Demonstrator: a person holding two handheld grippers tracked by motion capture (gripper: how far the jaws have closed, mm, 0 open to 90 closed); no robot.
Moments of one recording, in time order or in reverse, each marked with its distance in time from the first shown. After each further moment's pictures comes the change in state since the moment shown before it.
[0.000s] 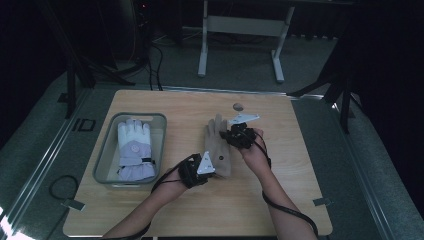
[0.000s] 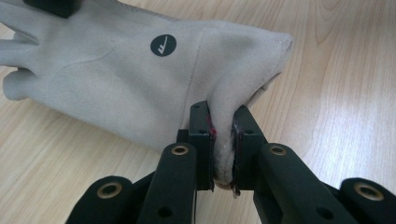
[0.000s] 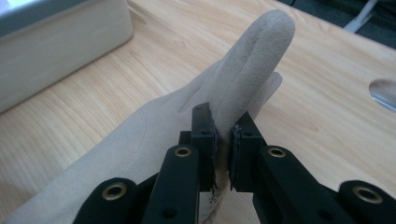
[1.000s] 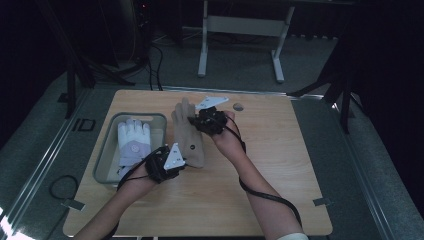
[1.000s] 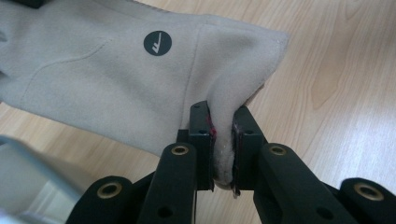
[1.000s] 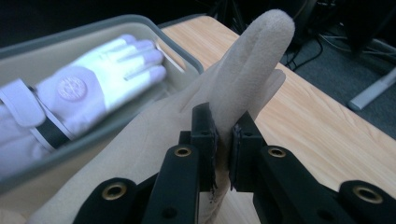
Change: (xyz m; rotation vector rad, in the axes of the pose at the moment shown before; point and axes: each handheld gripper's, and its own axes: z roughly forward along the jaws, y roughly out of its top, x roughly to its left) left arm 0.027 -0.026 -0.086 0.026 0.117 -0.020; right arm 0.068 0.093 0.011 -0.089 0.088 -0.136
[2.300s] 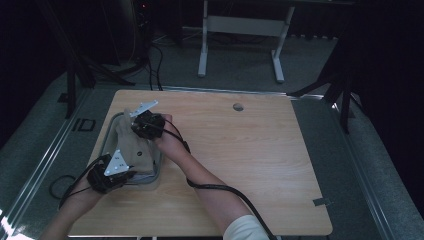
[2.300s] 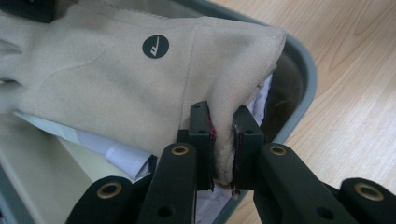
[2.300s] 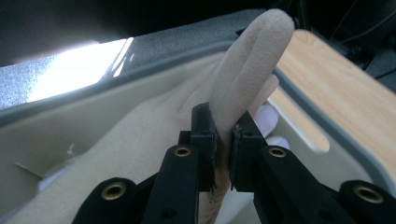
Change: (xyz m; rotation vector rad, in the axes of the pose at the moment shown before) left arm 0.031 -0.104 -0.063 0.128 0.076 -0.176; right arm 0.095 0.049 0.130 0.068 0.156 -0.069
